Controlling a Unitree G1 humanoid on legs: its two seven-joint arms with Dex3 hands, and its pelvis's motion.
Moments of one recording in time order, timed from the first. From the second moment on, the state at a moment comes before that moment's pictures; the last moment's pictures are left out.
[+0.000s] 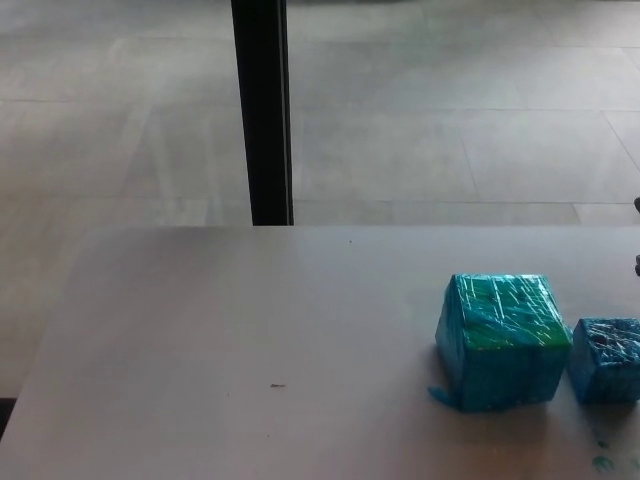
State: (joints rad) left_arm 0.00 0.75 0.25 1.24 -0.06 -0.12 -0.37; right_arm -0.41 -0.69 -0.04 0.27 0.11 0.17 0.21
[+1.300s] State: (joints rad) left_arm -0.03 0.76 0.25 1.24 -0.06 -0.12 -0.39; right_arm -0.57 -0.71 0.35 0.66 -0.31 0.12 0.27
